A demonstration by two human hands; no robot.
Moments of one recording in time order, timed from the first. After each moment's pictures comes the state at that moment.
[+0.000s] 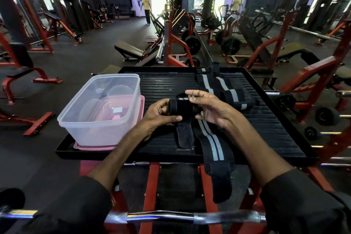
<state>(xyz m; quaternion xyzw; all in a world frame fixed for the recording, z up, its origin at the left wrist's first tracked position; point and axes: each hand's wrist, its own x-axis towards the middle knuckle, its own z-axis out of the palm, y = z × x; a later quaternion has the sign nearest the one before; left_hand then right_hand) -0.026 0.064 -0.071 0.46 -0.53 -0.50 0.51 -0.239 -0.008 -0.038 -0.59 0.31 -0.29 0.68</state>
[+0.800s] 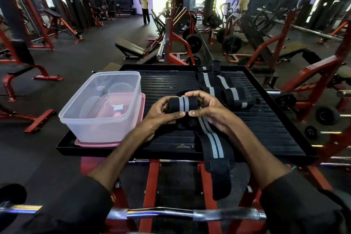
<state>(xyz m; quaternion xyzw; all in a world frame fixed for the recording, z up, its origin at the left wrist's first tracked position) -0.033 0.071 -0.072 0.47 -0.51 -0.49 0.52 -0.242 0.007 -0.050 -0.64 0.28 -0.34 0.63</state>
